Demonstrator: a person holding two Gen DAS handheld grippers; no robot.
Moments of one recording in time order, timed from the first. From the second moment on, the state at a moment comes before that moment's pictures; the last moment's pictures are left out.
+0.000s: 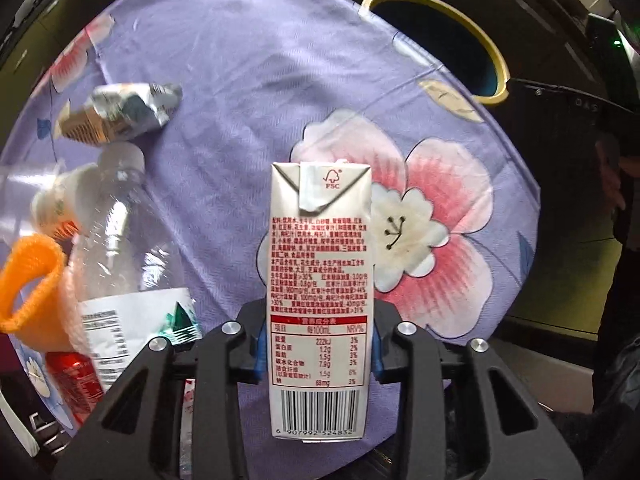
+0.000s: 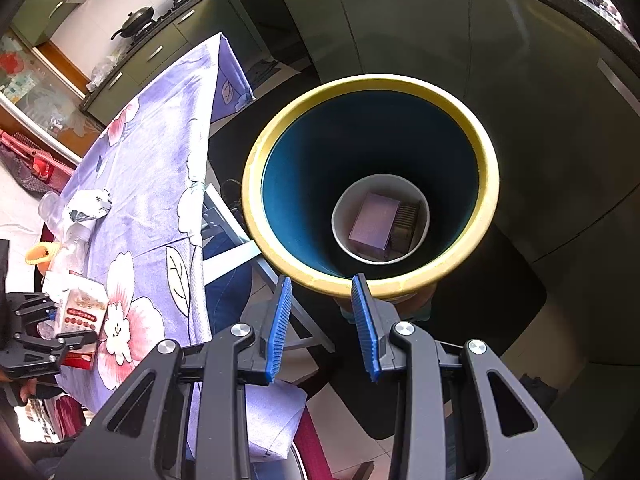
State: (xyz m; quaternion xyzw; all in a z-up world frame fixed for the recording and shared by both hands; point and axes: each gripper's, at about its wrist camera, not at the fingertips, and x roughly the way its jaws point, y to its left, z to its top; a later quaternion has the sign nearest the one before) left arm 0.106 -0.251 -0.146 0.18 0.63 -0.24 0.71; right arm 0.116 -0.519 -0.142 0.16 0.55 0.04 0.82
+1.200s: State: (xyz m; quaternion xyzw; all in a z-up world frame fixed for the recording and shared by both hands) left arm 0.234 -0.498 -0.121 0.19 0.53 -0.38 0.73; right arm 0.074 -0.546 -0.093 0.15 0.50 0.01 0.85
